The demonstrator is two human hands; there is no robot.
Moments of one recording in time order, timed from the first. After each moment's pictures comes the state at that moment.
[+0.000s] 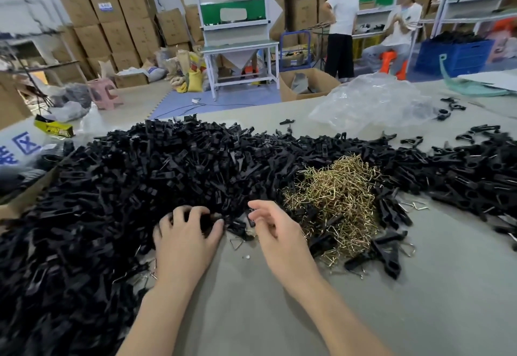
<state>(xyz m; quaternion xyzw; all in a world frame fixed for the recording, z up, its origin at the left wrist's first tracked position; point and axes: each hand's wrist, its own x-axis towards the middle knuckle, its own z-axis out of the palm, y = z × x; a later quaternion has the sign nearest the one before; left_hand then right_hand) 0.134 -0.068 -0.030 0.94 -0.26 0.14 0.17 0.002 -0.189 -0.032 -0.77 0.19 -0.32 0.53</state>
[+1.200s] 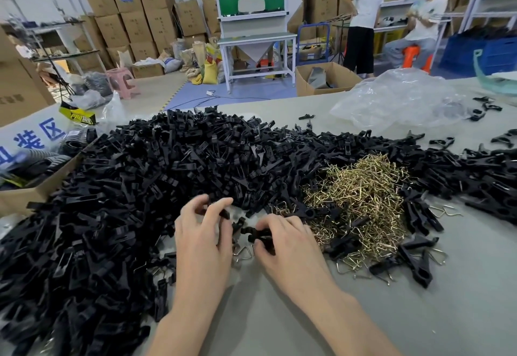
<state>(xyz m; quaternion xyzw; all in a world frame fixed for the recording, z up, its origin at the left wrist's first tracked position) 0.097 -0.045 -0.020 0.85 -0.31 0.18 0.38 0.004 -0.169 -0.032 -0.93 0.16 -0.24 0.22</state>
